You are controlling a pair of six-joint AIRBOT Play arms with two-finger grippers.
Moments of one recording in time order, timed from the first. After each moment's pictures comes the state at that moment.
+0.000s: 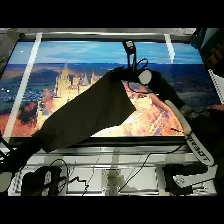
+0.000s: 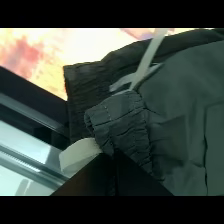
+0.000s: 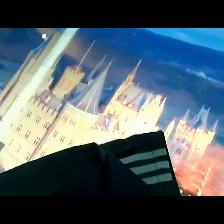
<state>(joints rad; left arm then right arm) 0.09 0.03 0.40 1.61 -1.29 -2.05 0.46 -1.61 1.45 -1.04 0.42 1.27</state>
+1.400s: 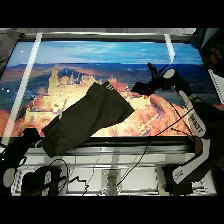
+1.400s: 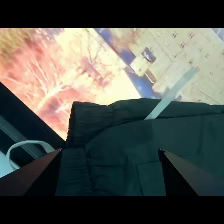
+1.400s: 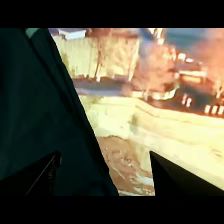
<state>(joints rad) 0.09 0.02 0.36 1.75 -1.11 -2.29 0.06 -1.84 1.47 -0.85 1.10 1.22</state>
